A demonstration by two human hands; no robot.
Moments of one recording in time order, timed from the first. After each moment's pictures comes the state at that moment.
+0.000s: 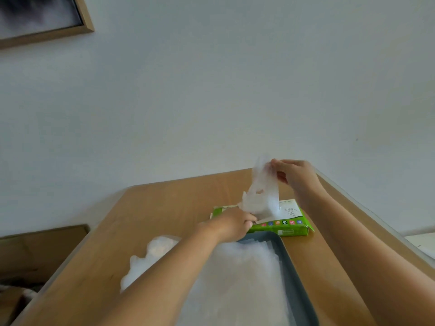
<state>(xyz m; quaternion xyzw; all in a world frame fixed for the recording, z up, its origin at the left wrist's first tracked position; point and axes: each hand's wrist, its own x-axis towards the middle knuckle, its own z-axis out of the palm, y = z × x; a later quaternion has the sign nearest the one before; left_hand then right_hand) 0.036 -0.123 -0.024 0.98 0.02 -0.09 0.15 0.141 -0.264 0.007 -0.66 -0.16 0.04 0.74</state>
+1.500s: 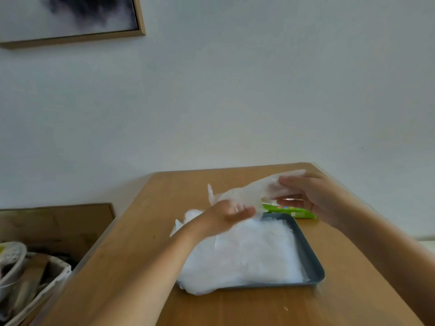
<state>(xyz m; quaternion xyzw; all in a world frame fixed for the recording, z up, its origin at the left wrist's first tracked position) -0.084 -0.093 -0.010 0.92 0.02 0.03 0.39 -0.002 -0.294 0.040 -0.66 -0.24 0.20 0.68</state>
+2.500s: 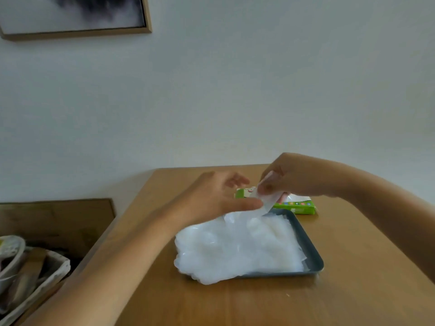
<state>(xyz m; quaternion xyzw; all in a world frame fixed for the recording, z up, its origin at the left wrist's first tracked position) -0.163 -0.111 0.074 0.94 0.01 0.13 0.31 -0.062 -0.278 0.112 -0.85 -0.42 0.14 0.27</state>
